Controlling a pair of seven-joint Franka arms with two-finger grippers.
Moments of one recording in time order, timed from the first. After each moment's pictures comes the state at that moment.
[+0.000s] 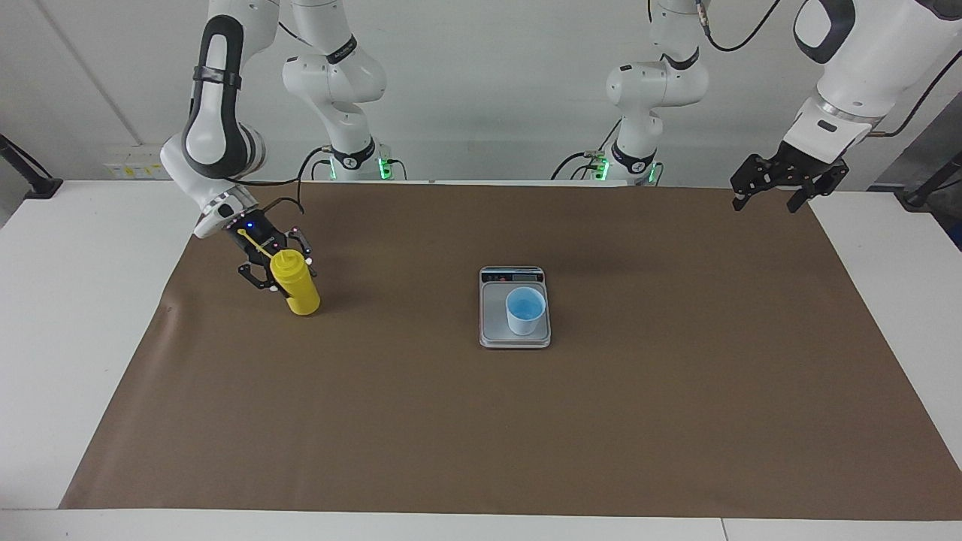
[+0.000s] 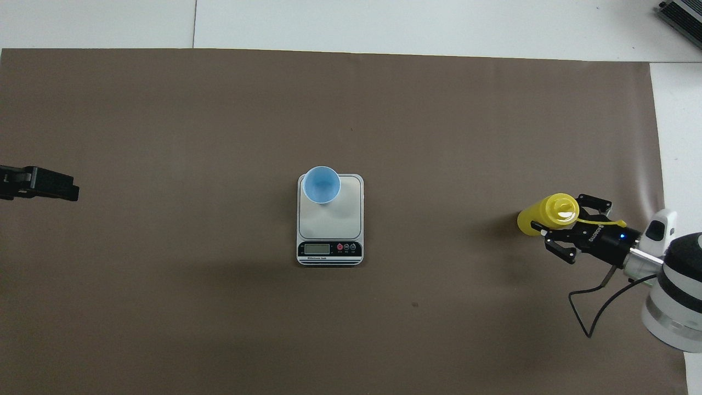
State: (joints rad) left arm 0.00 -0.06 -0.03 -1.66 -0.02 1.58 0.05; right arm -0.07 -0.07 -0.19 -2.48 1.31 2.34 -2.10
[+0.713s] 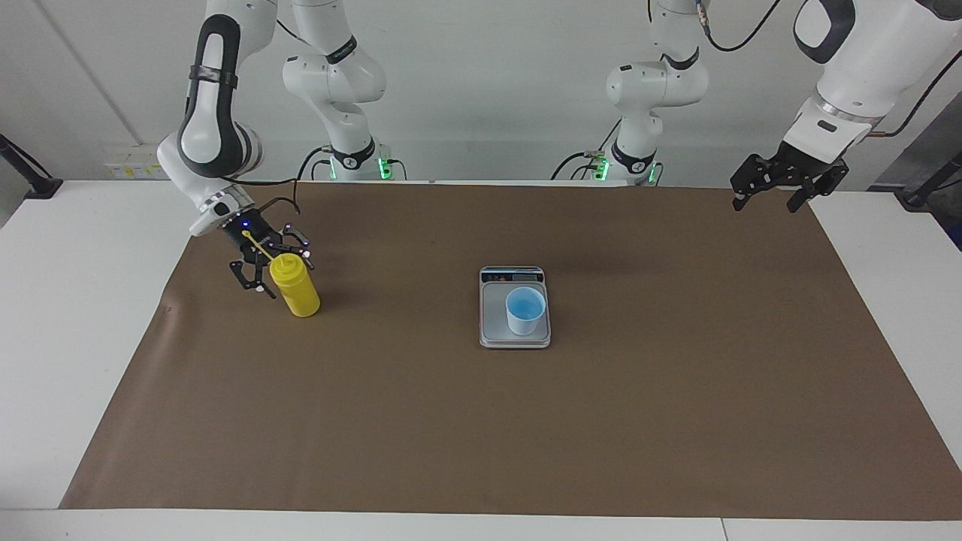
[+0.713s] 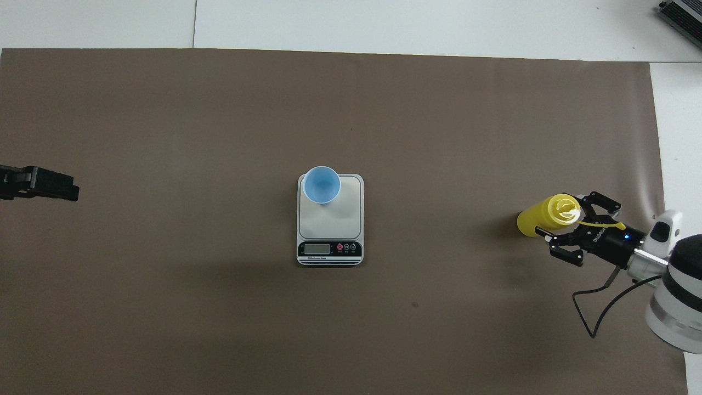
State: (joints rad) left arm 0.00 -0.06 -0.03 -1.66 -0.02 1.58 0.05; right arm -0.08 -0.07 -0.19 -2.48 1.31 2.34 -2.11
